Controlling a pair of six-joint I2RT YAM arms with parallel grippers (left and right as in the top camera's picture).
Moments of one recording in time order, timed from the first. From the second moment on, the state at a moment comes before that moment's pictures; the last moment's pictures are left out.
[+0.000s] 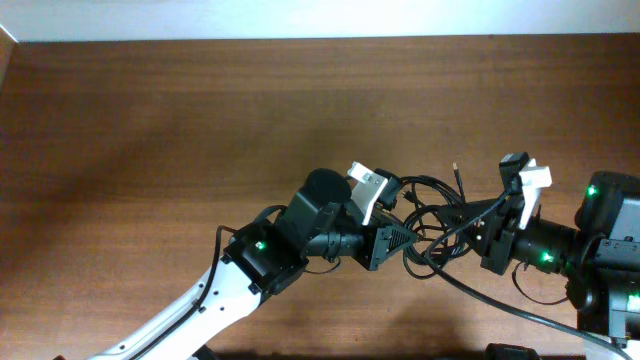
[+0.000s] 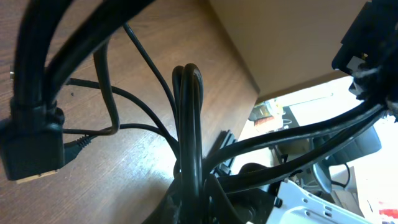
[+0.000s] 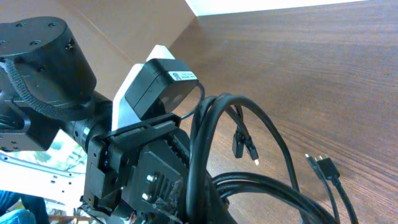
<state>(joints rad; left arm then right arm) -0.78 1.27 0.96 -0.22 0.58 -0.57 -0.14 0.88 1.06 -0.96 -1.07 -0.09</state>
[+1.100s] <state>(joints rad) -0.57 1.28 0.97 -0.79 0.37 -0.44 -0.14 0.87 1.06 -0.97 -1.08 -0.09</state>
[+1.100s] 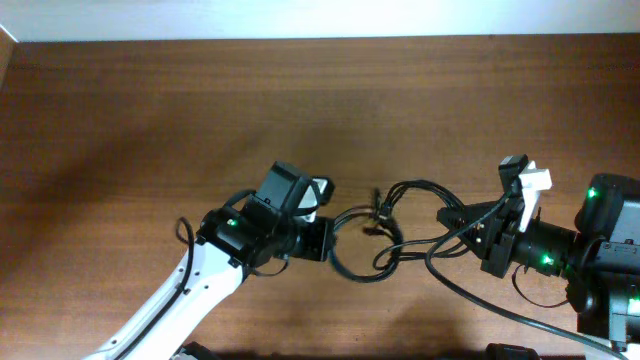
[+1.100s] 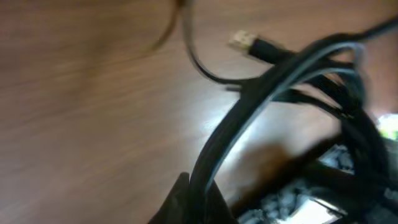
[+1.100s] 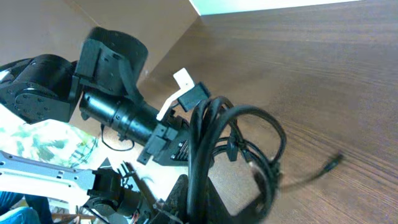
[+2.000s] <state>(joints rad) -0.55 0.94 0.97 -0.73 0.17 -0.42 -0.14 0.87 1.06 -1.04 -0.52 0.40</state>
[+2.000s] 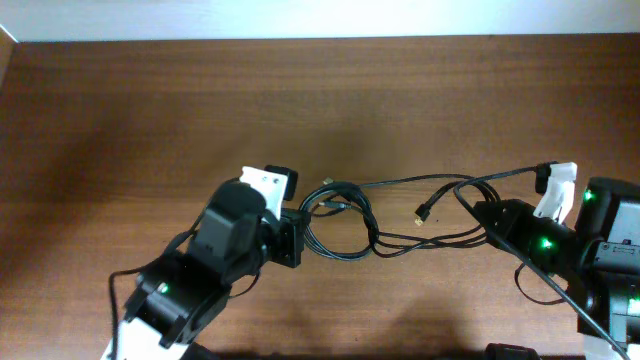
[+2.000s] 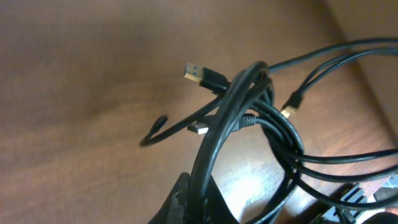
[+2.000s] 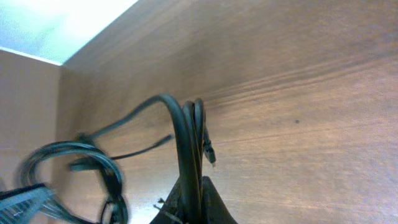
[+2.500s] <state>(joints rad) -0.54 0.85 0.97 -0.61 0.29 -0.40 -0.14 0.87 1.06 -1.07 -0.87 -0.04</state>
